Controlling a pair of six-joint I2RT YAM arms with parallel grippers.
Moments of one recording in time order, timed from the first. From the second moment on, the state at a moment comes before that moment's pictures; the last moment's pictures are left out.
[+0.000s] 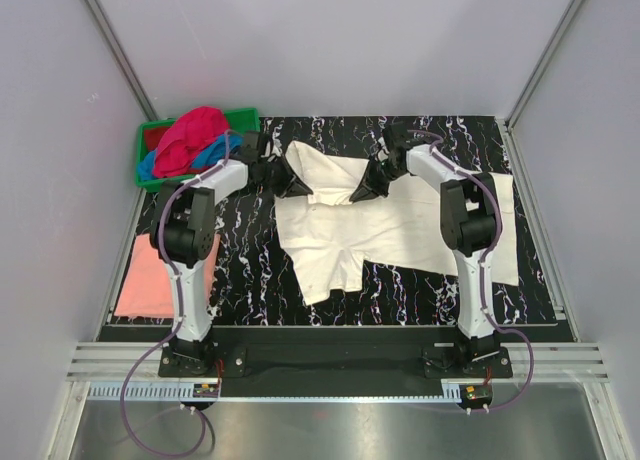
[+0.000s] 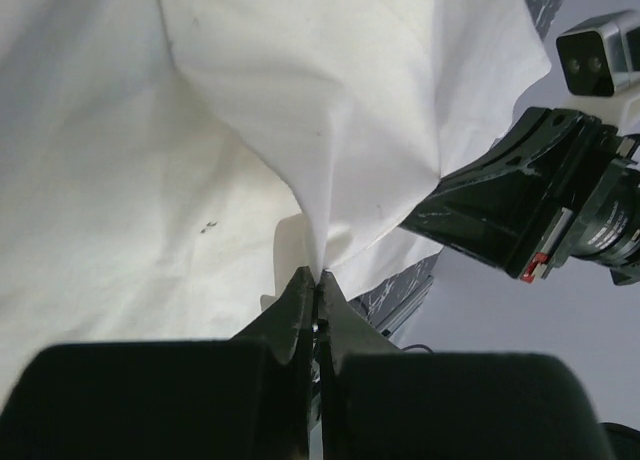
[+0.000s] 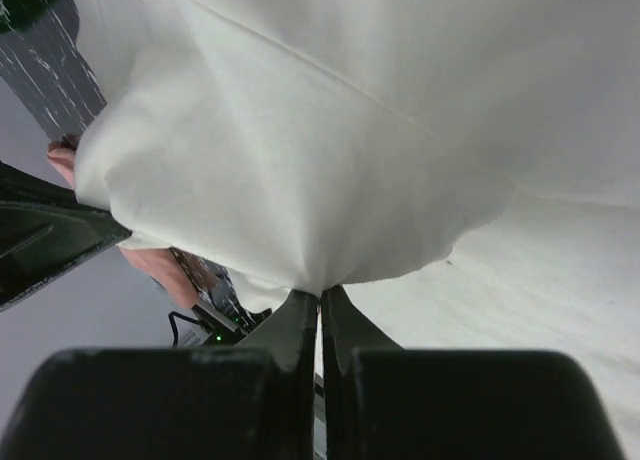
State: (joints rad) left arm -0.24 2.09 1.52 -0.35 0.67 -0.87; right arm 0.29 2.25 1.79 -0.71 -0.57 0.65
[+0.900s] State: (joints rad) left arm -0.27 1.97 1.35 -0.48 0.57 -0.86; right arm 0.29 2.36 1.86 -0.79 -0.65 0.56
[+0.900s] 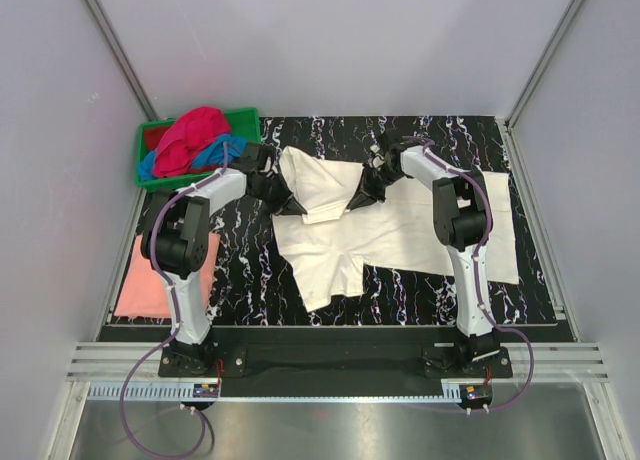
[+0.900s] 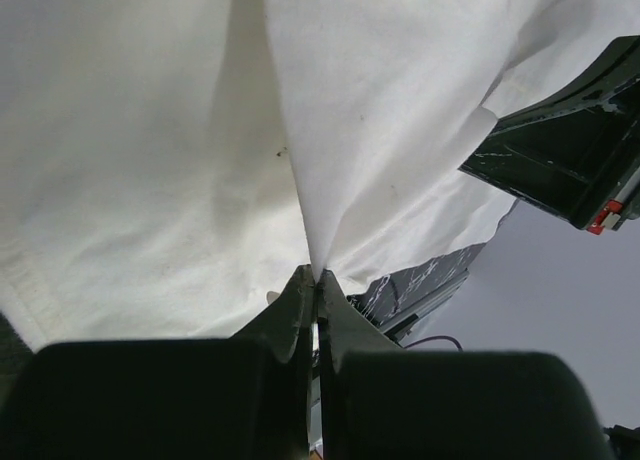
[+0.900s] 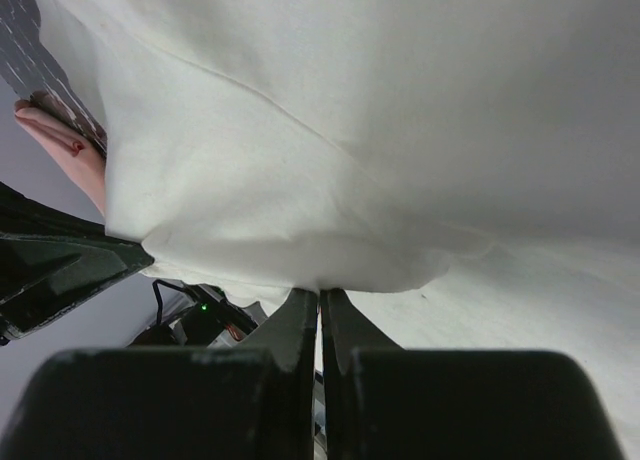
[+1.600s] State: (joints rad) left arm -0.40 1.92 1.51 -0.75 0.21 -0.87; right arm 0.30 2.37 1.86 -0.79 -0.66 0.56
